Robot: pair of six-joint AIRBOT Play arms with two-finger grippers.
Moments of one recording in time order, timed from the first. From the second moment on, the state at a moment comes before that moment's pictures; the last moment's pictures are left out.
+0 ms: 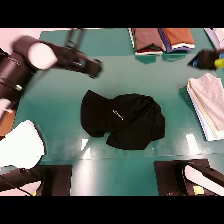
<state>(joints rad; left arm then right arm) -0.51 -1.32 1.60 1.47 -1.03 -1.55 -0.22 -1.11 1.45 -1.16 1.41 1.43</state>
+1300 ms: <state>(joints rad) -0.10 -1.30 1.09 1.18 -1.22 -1.49 -0.13 -1.32 0.88 -1.02 0.99 1.28</state>
